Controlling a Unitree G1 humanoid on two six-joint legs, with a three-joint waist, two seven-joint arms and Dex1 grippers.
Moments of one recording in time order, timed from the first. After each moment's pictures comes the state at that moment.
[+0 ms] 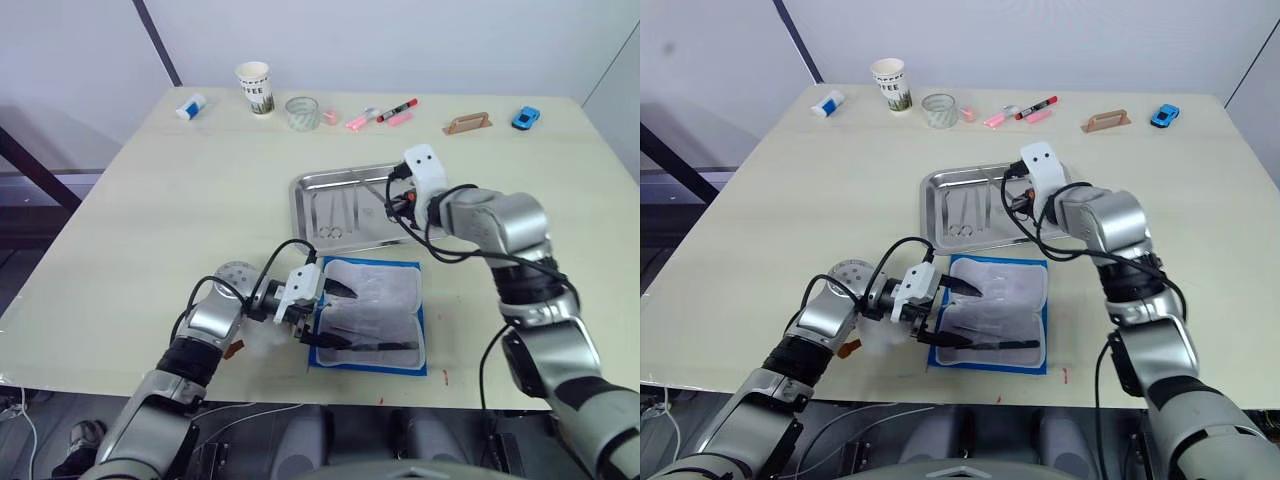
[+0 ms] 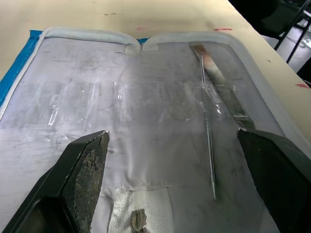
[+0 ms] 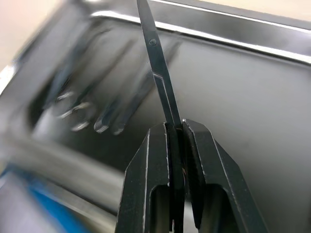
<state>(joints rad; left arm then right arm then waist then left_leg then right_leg) -0.43 0.53 -0.29 0.30 -0.18 -0.05 -1.45 -0.96 -0.18 0.09 0.27 0.26 1.12 0.25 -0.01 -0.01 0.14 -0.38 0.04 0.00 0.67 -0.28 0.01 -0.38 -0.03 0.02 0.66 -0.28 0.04</state>
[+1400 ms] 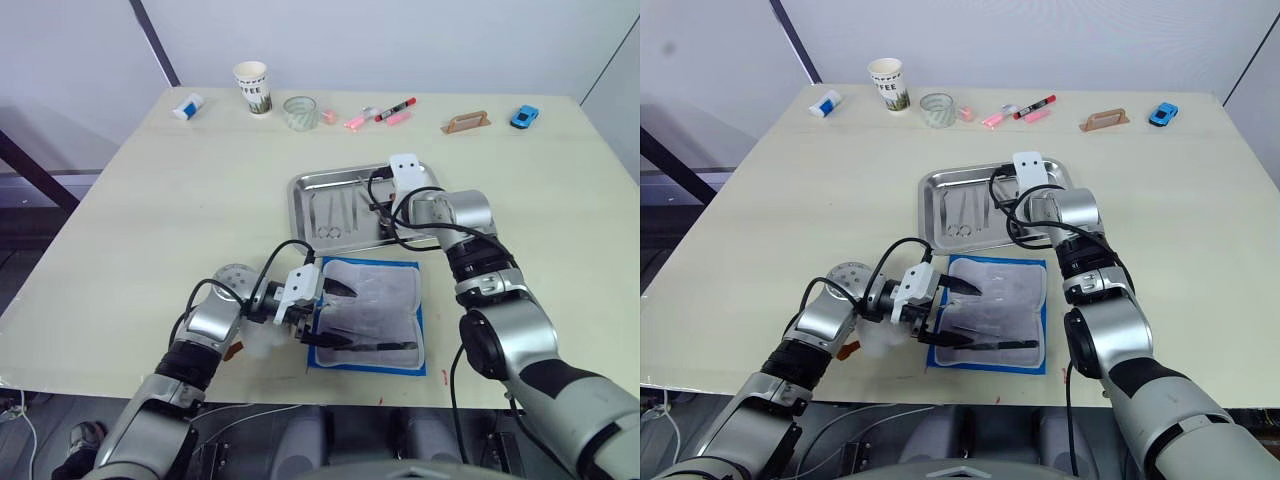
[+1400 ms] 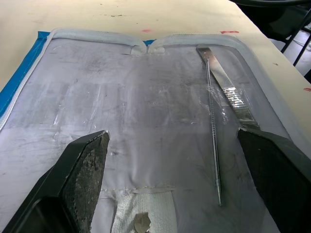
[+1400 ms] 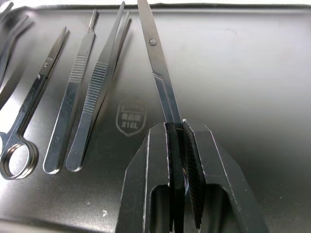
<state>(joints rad) -0.42 0.54 -0.28 0.28 -0.19 -0.05 -1.43 -1.06 -0.02 -0.03 0.60 0.17 1.00 0.09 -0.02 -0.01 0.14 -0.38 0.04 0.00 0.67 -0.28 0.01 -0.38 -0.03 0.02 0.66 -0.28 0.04</state>
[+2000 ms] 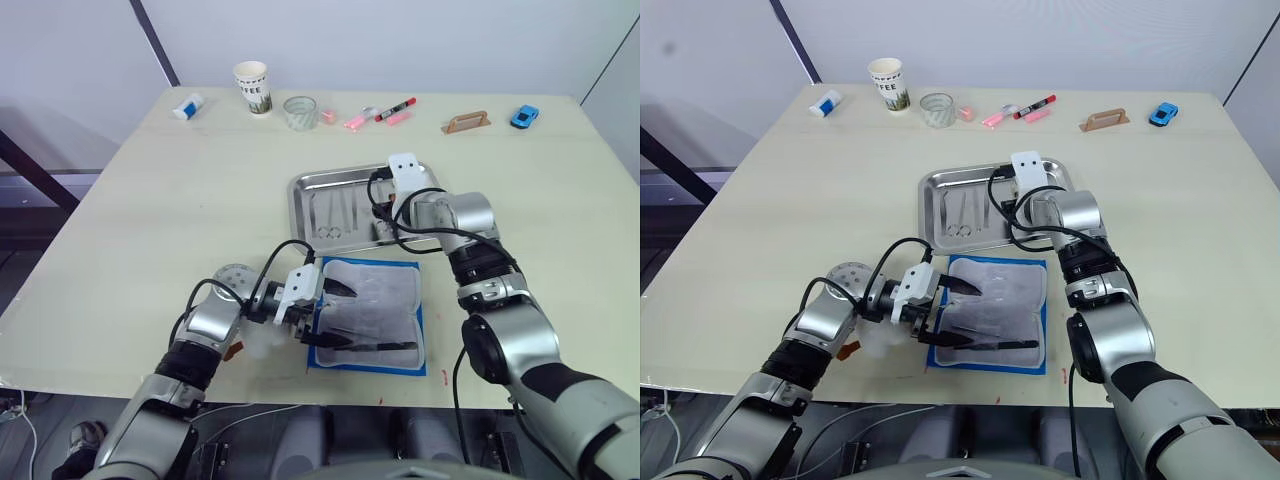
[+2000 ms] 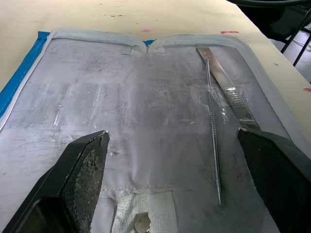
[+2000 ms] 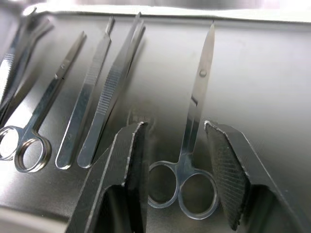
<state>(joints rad) -0.41 0.54 -0.28 0.27 -0.19 -0.05 -1.43 -1.01 -0.06 0.01 0.48 0.16 1.01 0.17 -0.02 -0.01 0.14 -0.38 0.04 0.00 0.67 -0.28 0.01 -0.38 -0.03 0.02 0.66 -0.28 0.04</state>
